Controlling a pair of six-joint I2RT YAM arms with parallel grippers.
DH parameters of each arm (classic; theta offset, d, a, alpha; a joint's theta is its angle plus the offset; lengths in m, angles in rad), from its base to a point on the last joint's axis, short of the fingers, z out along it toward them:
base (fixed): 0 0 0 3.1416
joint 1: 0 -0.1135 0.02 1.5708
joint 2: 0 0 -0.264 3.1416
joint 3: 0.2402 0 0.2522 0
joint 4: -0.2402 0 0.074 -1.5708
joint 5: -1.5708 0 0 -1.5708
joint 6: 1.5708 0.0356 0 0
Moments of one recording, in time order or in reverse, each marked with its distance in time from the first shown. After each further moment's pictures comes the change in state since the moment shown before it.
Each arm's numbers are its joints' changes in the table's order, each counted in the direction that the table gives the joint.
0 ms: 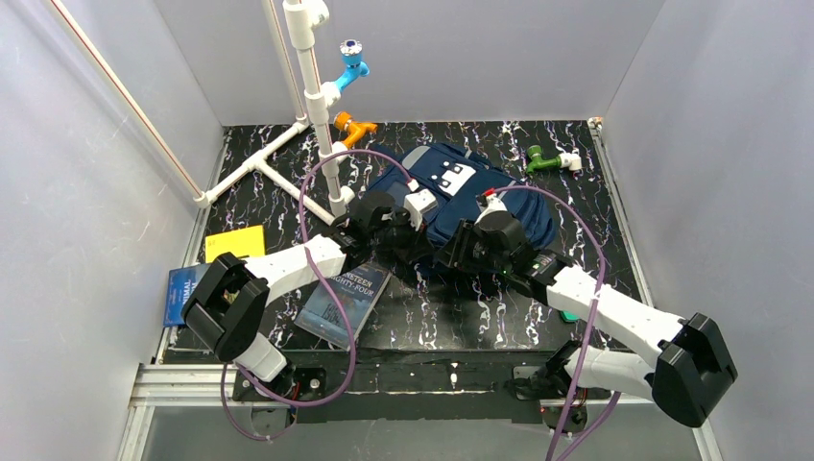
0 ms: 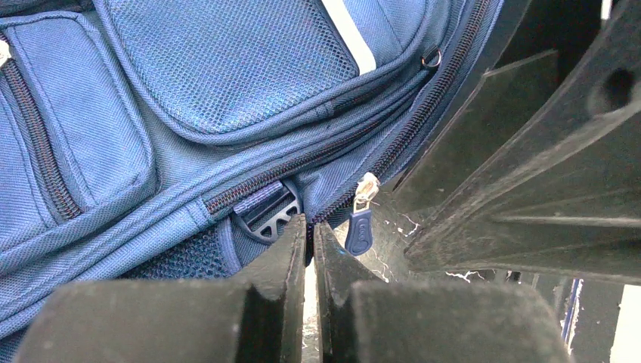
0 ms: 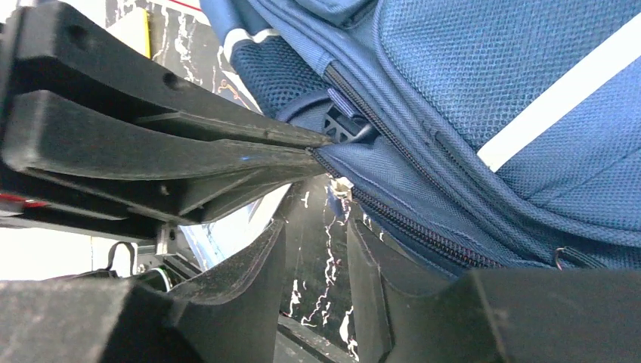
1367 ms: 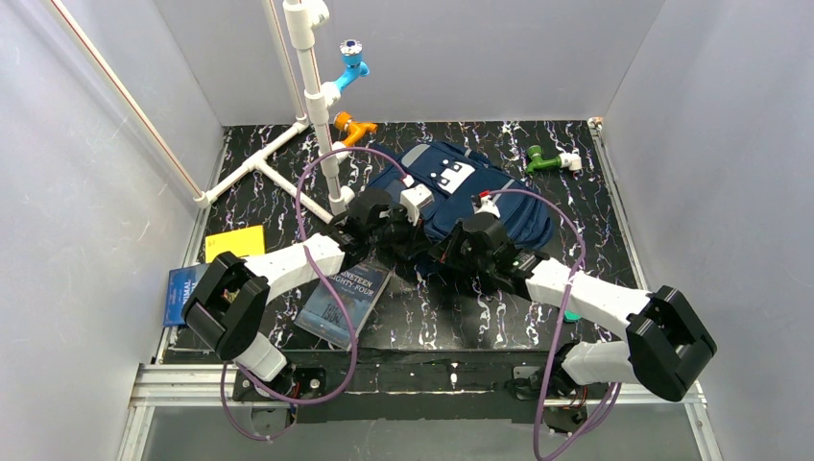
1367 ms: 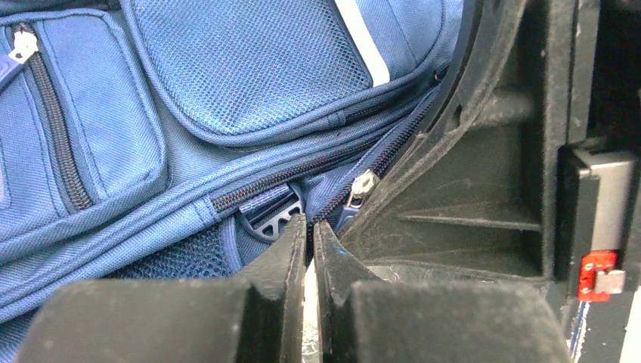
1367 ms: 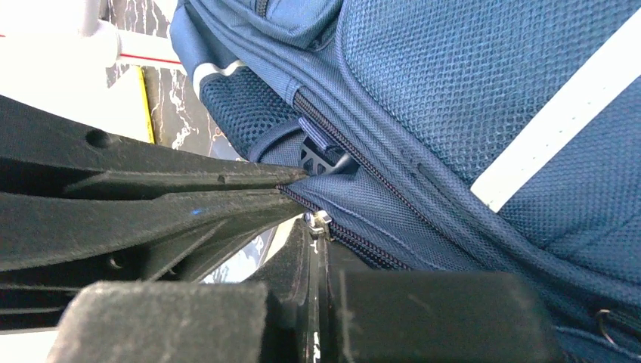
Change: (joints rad) left arm -0.029 0.005 0.002 0.016 0.016 -0.035; right arm -0.027 0.173 -0.039 0.193 -0.116 0.149
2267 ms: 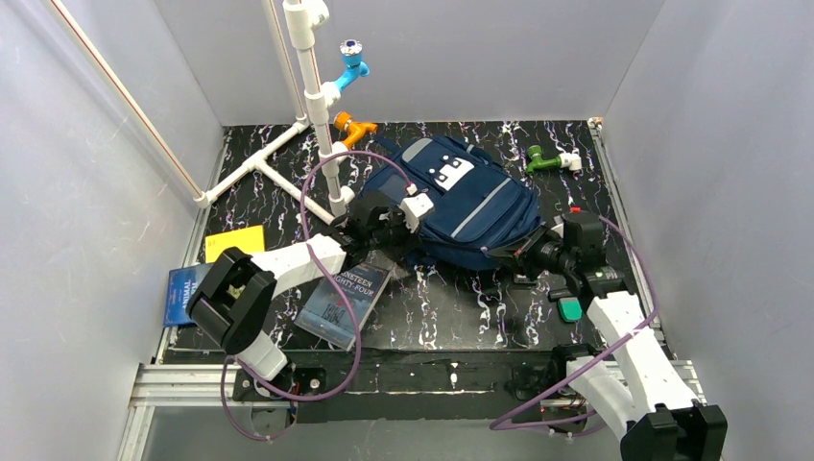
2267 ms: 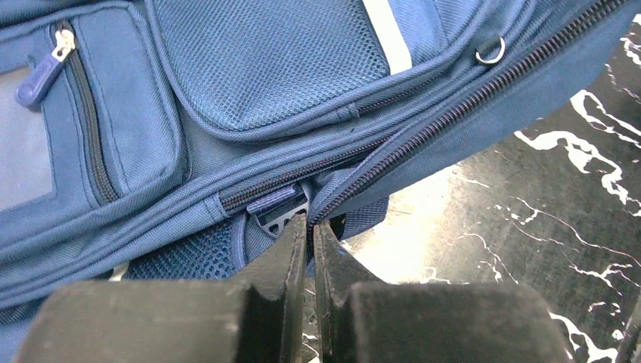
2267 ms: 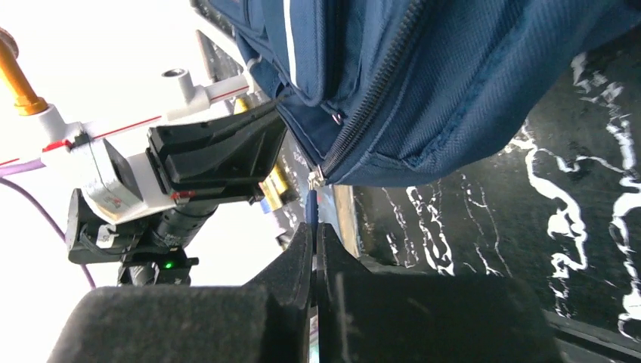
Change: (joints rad) left arm -0.015 0.043 -0.023 0.009 0.124 0.238; right arm 0.620 -0.456 -0.108 -0.418 0.634 0.224
